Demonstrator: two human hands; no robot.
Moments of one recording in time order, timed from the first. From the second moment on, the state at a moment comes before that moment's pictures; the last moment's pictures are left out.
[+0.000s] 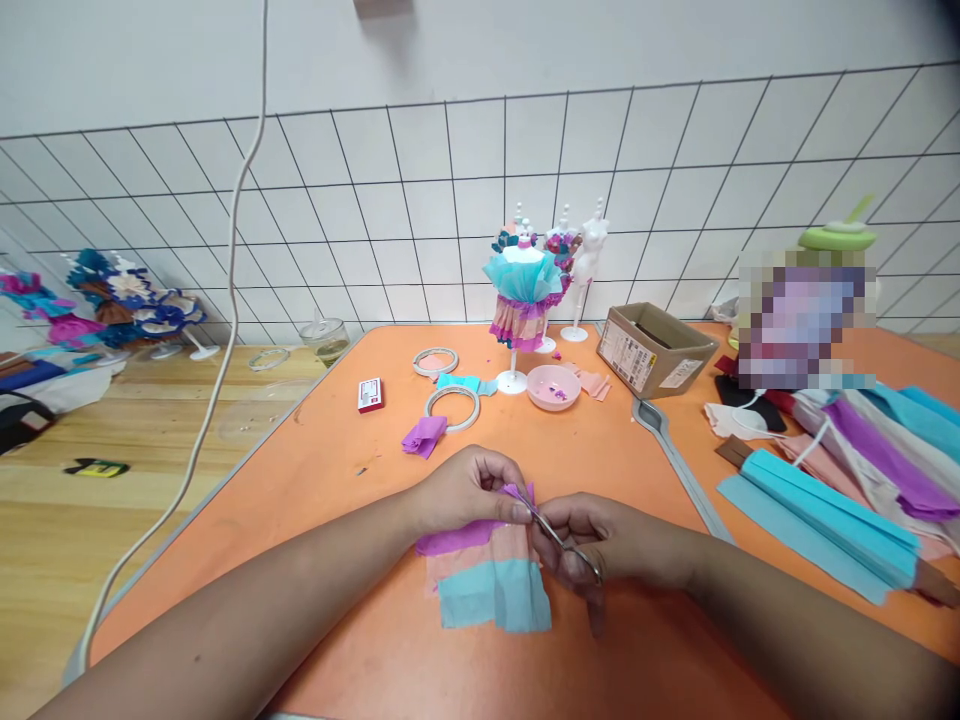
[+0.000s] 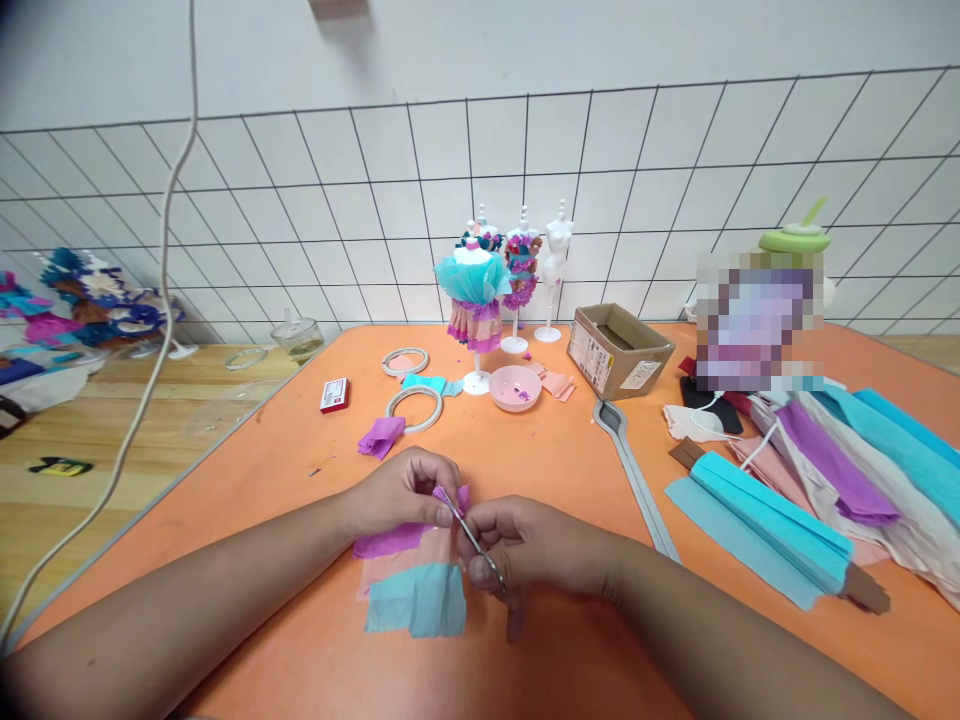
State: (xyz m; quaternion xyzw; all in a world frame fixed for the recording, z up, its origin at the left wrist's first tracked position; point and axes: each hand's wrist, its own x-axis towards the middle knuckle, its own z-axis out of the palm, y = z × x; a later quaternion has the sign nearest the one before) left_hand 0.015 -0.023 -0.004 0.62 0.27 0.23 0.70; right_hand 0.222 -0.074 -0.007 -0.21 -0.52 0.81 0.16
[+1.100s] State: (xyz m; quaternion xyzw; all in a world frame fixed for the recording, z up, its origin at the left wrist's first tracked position) left_hand 0.013 -0.021 -0.005 0.72 0.29 0.18 0.61; right_hand 0.220 -0.075 -0.008 -0.24 -0.52 0.81 0.16
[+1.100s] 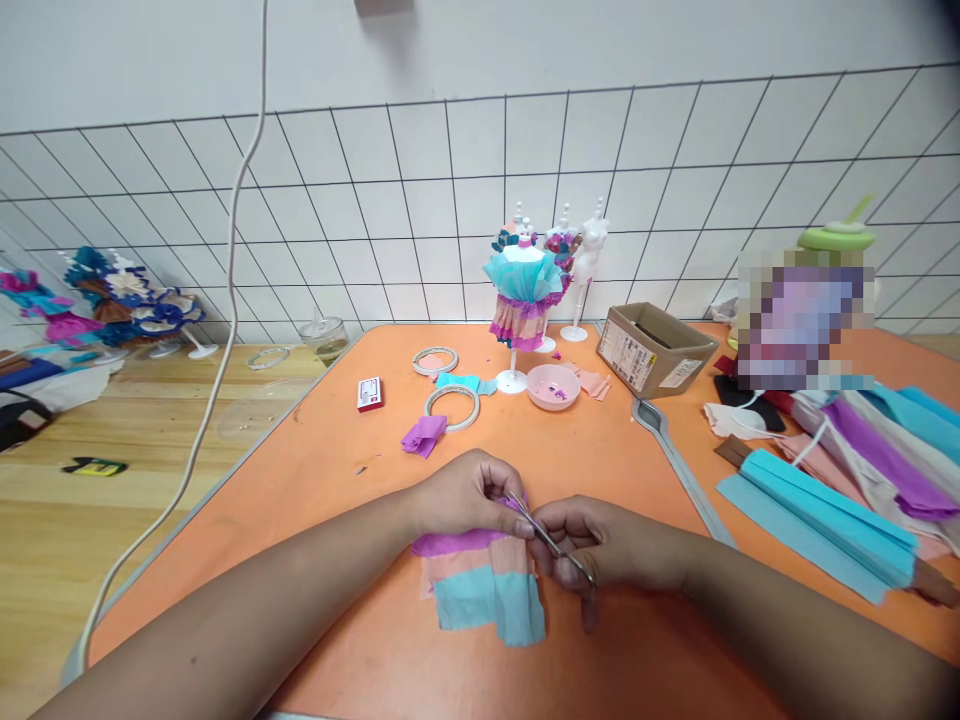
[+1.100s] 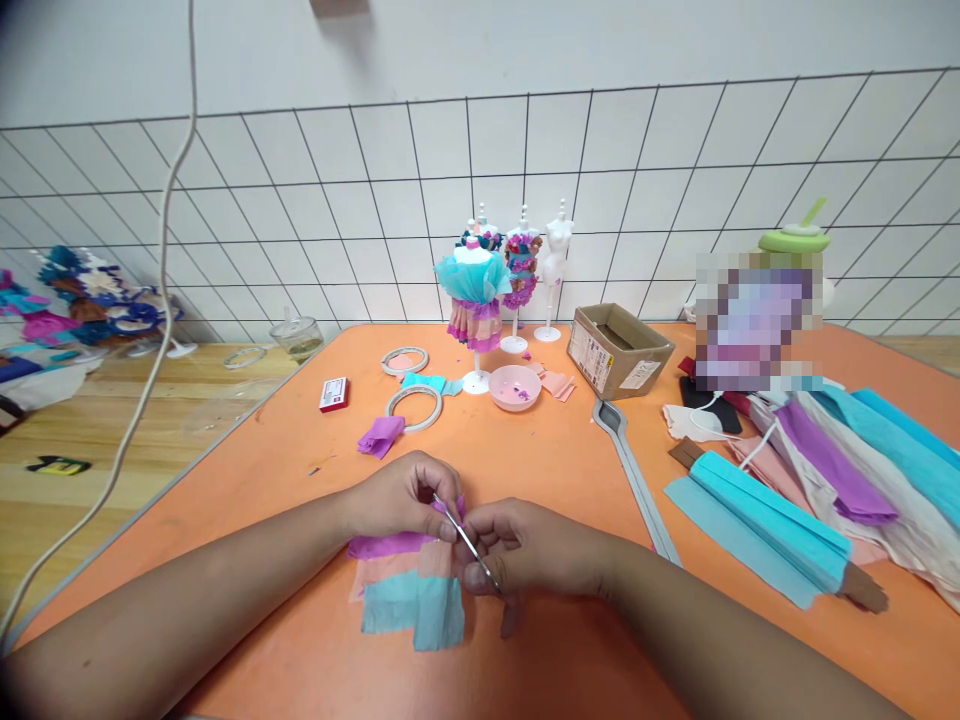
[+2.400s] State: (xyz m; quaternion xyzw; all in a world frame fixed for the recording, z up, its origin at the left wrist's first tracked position) left_hand 0.011 -0.022 -0.001 0.75 0.29 0.13 0.58; right_hand 0.216 -0.074 -0.015 -0.26 -0.52 0.80 0.14
